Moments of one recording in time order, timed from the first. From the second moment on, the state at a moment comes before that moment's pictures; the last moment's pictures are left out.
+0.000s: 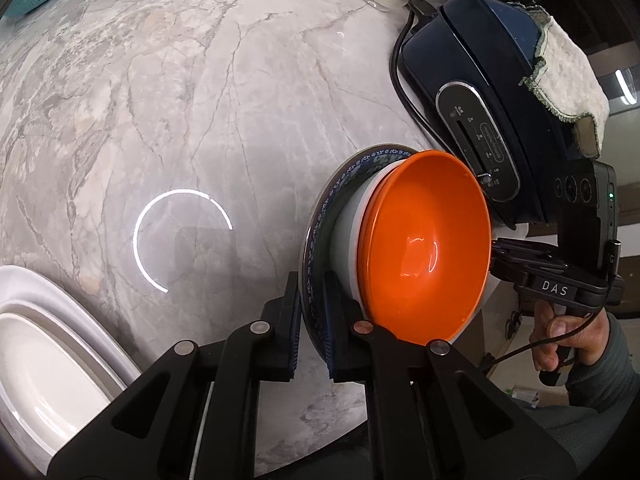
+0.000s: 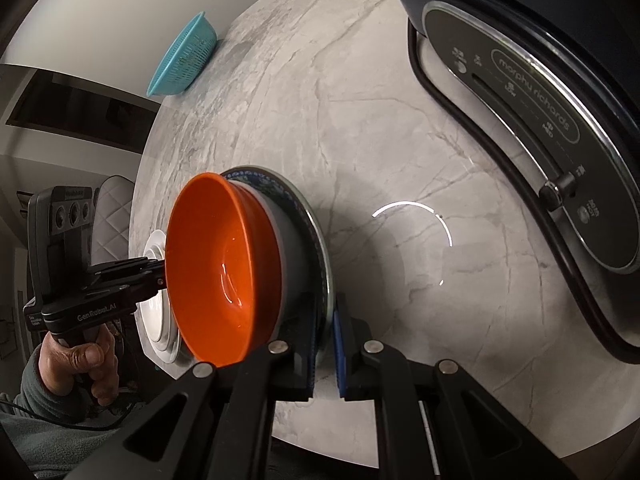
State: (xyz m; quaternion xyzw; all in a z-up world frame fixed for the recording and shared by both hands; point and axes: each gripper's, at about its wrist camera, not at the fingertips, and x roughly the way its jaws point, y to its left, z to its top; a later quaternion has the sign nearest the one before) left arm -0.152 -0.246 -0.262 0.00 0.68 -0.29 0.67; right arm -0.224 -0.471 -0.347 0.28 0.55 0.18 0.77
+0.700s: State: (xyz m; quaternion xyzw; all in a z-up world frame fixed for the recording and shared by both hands) left arm -0.195 -0.156 -0.190 -0.09 0.64 -0.22 0.73; right arm -0.216 -0.427 -0.280 0.20 0.54 0.25 0.78
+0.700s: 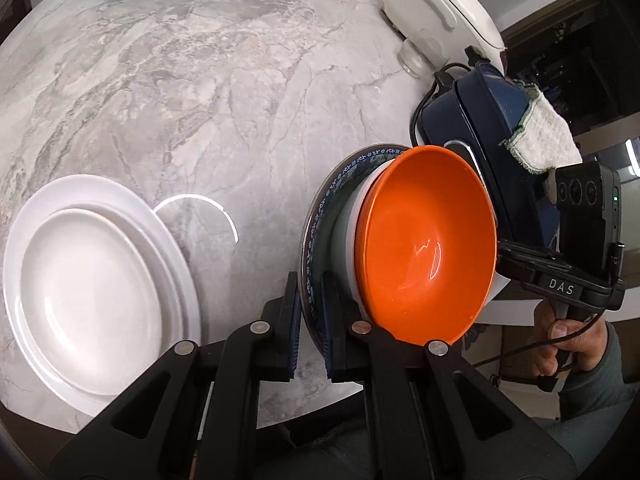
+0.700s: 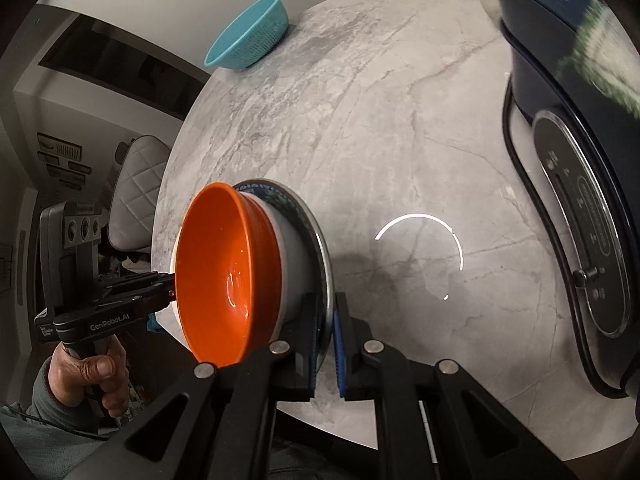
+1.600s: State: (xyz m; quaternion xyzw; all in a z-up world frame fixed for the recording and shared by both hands) left arm -0.219 0.084 -0.204 -0.16 0.62 -0.12 0.76; right arm -0.184 -0.196 -0.269 0.11 0.56 0.33 0.75
